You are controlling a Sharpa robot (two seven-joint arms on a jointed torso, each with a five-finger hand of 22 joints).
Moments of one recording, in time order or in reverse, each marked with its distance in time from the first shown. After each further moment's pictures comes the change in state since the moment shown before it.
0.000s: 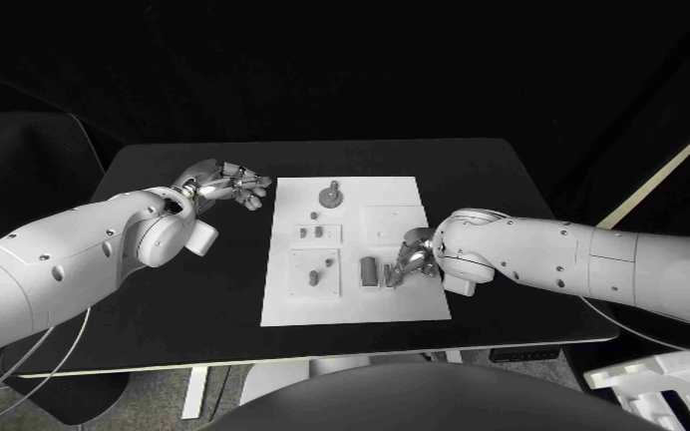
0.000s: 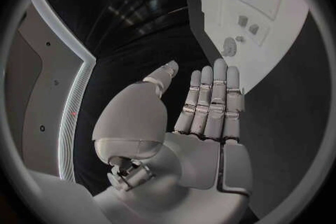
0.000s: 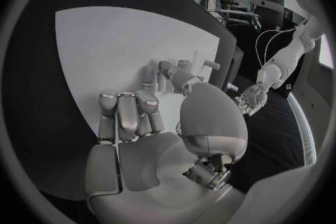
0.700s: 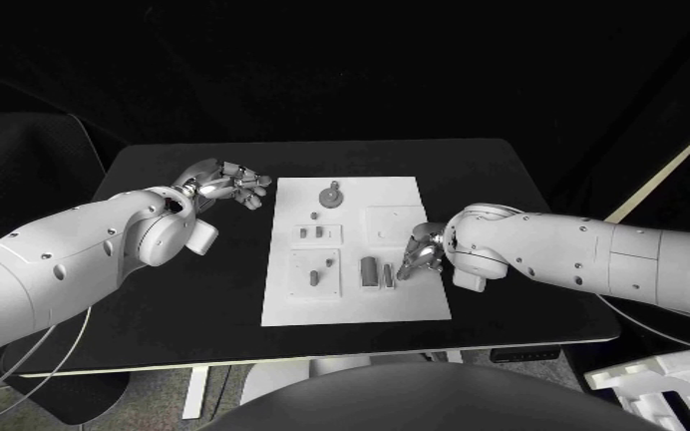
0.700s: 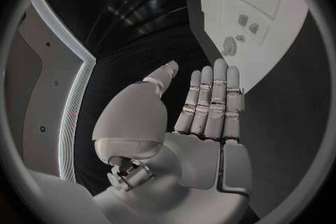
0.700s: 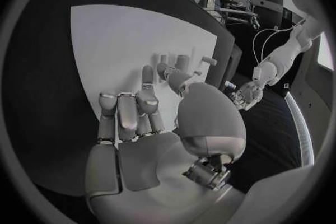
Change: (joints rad) left arm 0.000 0.003 0.000 -0.009 0.000 -0.001 0.002; left_hand 0.000 0.000 0.000 0.000 0.000 0.000 0.000 0.000 0.000 0.000 0.000 0.000 0.000 0.000 0.000 0.000 0.000 0.000 0.000 0.000 0.000 0.000; right arm 0.030 -0.058 0.002 0.046 0.004 0.000 0.026; right_hand 0.000 -0.008 -0.012 0.005 0.000 -0.009 0.008 -0.009 -0.005 -0.003 0.003 0.000 0.000 0.000 -0.002 0.000 0.000 -0.002 -0.004 0.004 0.000 0.000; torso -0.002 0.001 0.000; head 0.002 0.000
